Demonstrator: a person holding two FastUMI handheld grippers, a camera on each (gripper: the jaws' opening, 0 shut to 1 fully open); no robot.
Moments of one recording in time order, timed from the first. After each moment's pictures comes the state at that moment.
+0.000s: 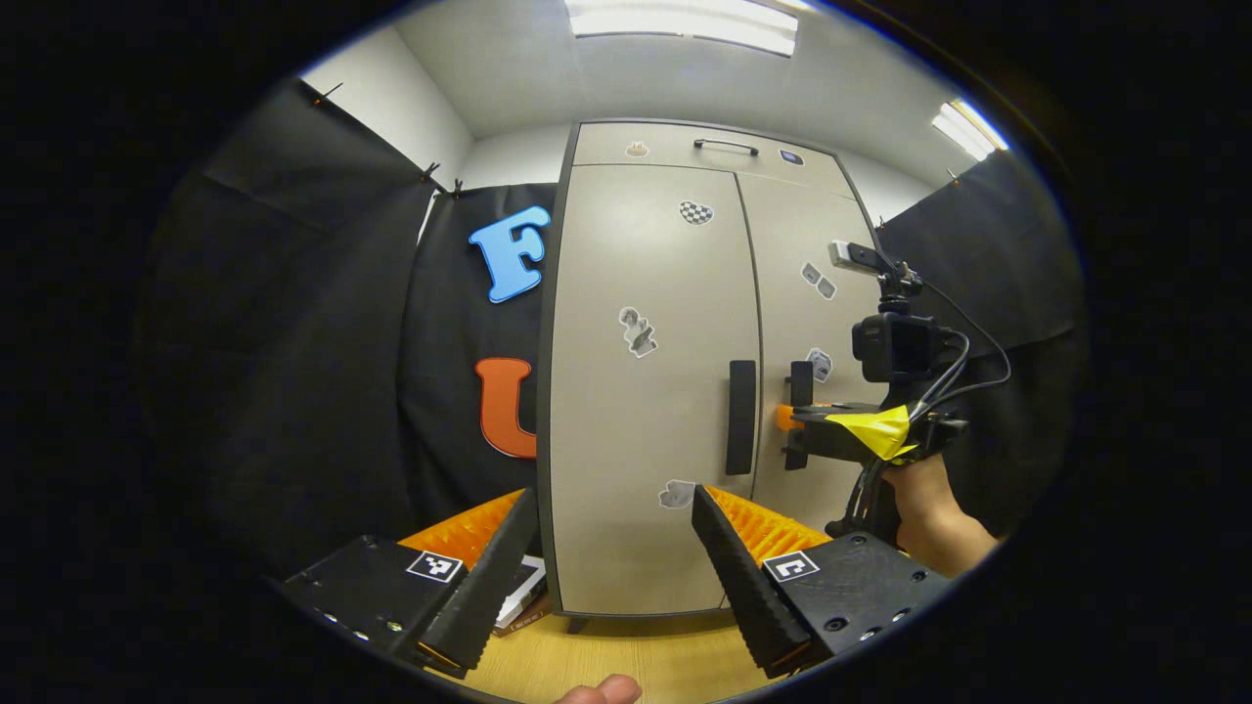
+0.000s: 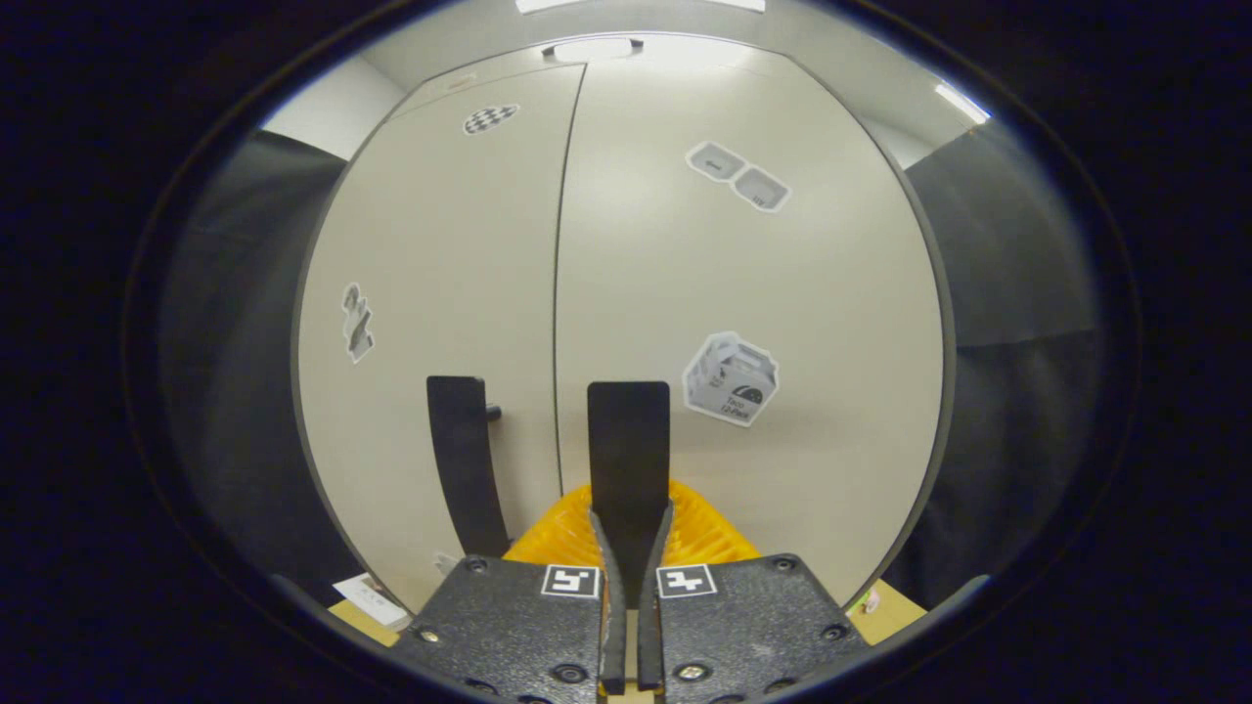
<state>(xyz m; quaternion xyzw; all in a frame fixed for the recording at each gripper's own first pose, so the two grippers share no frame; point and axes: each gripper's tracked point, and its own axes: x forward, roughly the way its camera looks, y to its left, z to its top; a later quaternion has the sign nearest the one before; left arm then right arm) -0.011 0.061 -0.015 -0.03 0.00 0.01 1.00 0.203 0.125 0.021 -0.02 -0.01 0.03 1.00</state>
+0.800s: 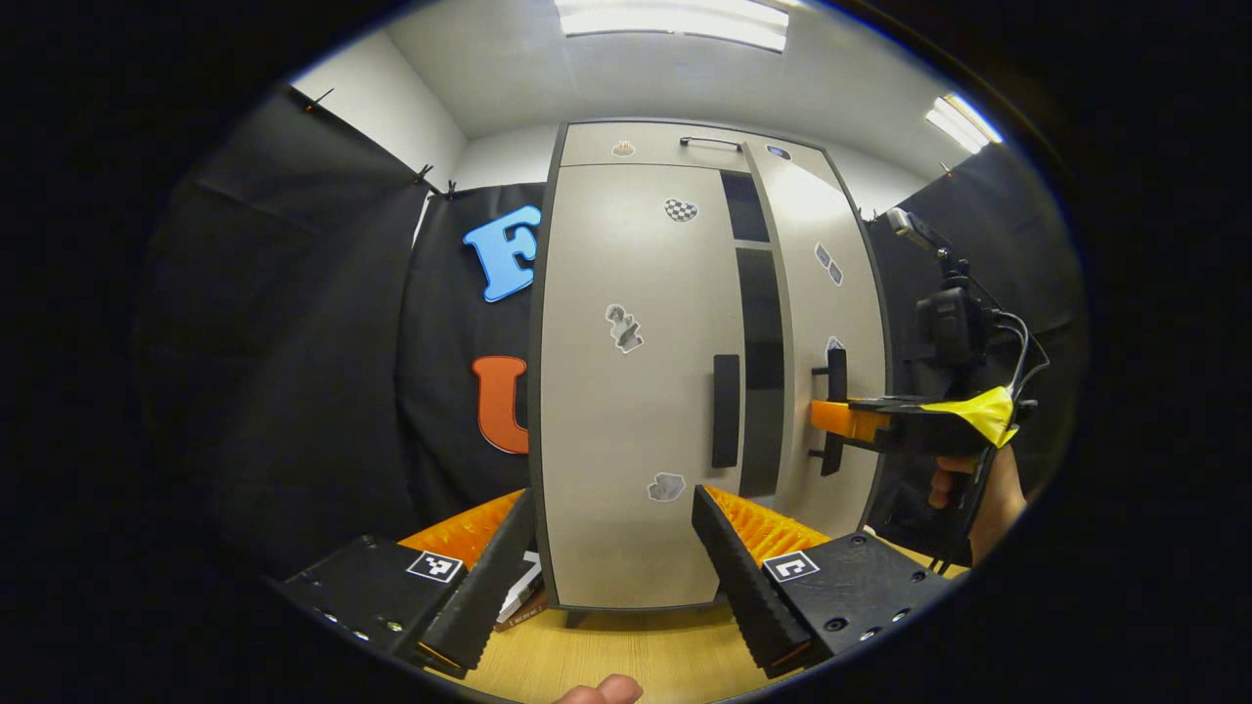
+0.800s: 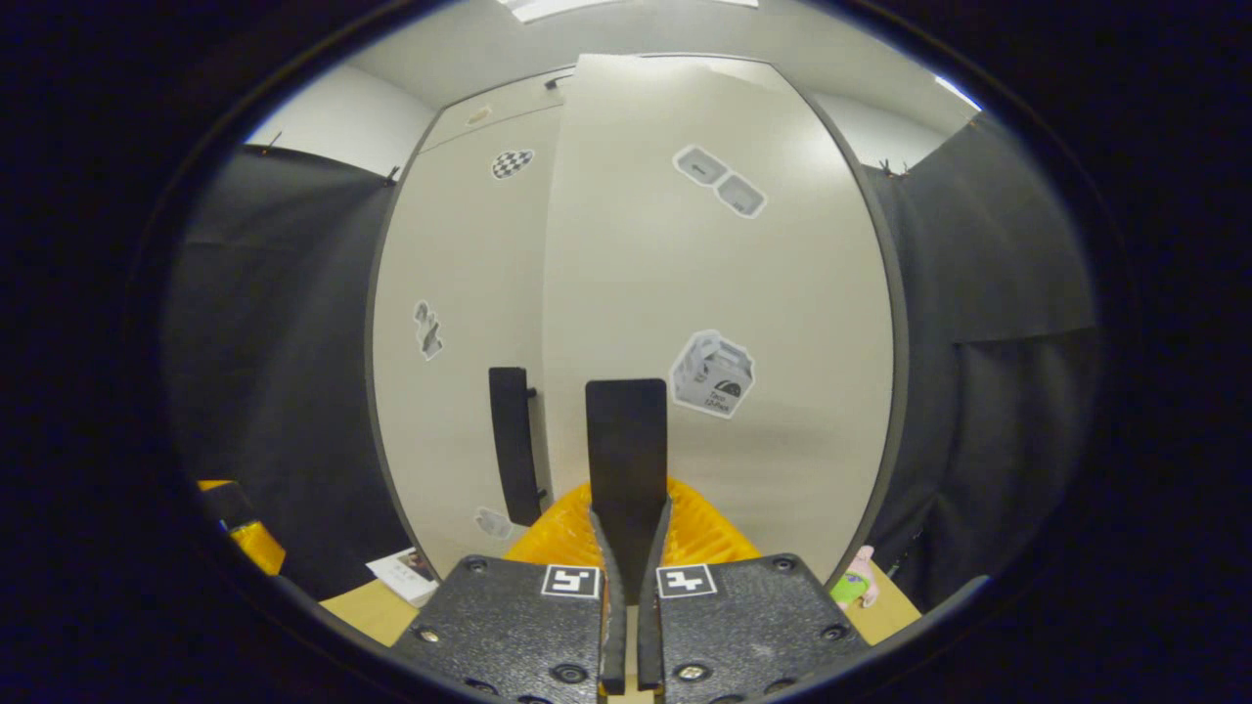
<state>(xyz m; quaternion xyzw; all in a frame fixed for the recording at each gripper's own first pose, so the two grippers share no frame) -0.021 0.046 -0.017 -0.02 0.01 0.01 1.00 0.121 0.097 0.018 -0.02 0.00 0.09 1.00</state>
